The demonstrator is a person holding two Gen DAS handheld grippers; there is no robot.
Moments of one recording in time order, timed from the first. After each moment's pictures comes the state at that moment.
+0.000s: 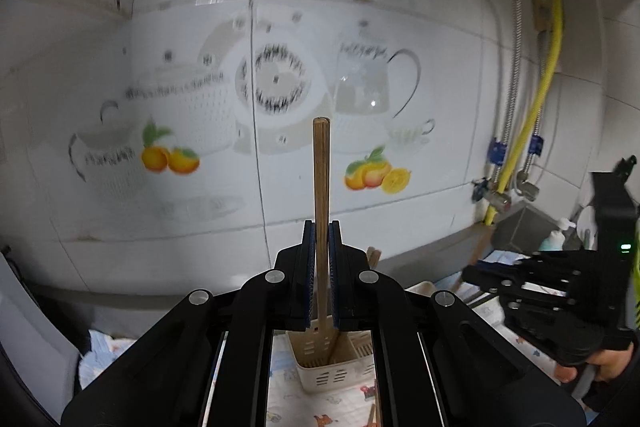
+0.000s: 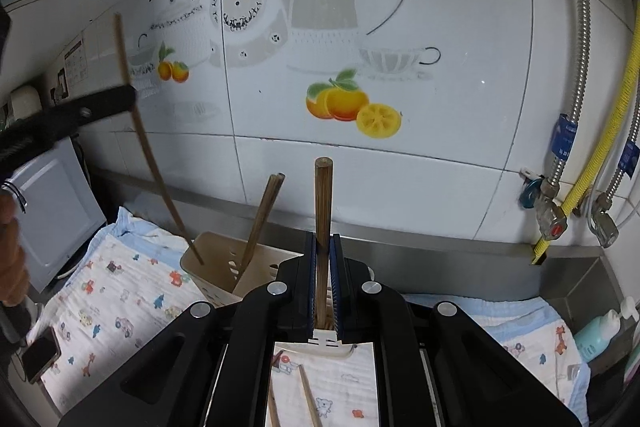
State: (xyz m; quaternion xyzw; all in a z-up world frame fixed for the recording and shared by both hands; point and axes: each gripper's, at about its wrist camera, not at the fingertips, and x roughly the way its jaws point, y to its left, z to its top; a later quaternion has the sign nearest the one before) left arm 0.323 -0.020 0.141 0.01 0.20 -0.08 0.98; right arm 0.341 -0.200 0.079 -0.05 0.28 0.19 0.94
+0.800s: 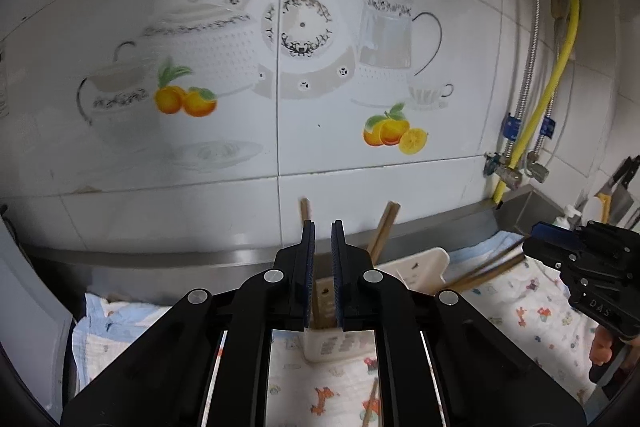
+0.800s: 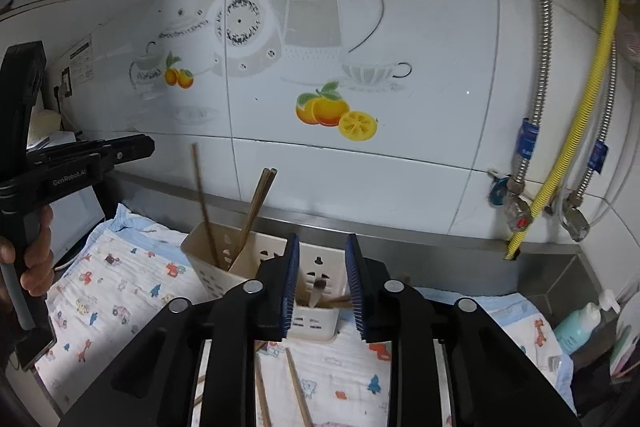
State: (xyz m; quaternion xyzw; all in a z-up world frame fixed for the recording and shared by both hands) left arm 0.313 0.001 0.116 -0.01 0.24 -0.07 0.97; right arm 0.298 -0.222 0.090 -0.06 0.25 0.17 0.95
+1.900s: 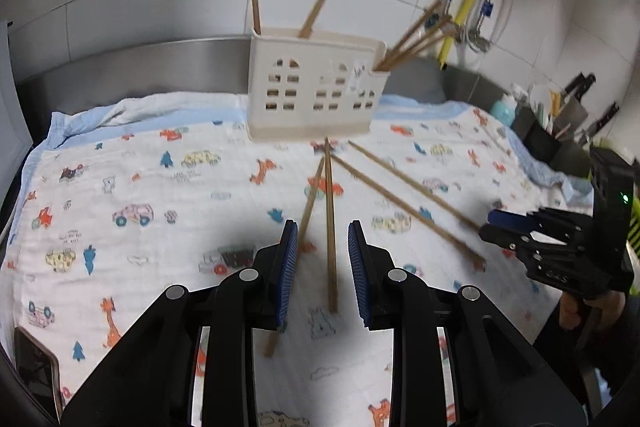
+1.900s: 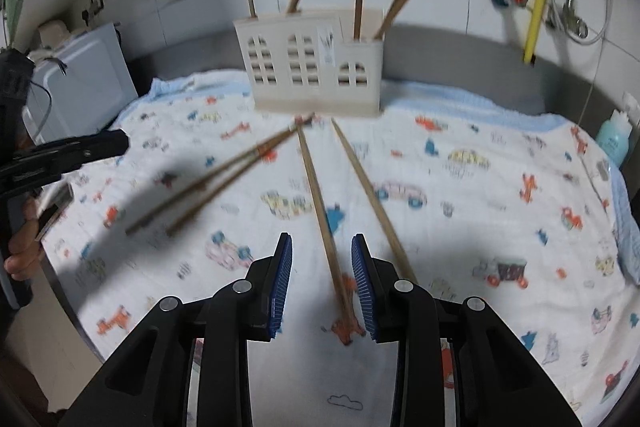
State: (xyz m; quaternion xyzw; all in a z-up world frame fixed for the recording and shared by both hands) left arm 0.141 -0.006 -0.055 -0.04 0.36 -0.14 0.92; right arm 0.148 -0.246 -0.090 -0.04 0.38 0.20 0.90
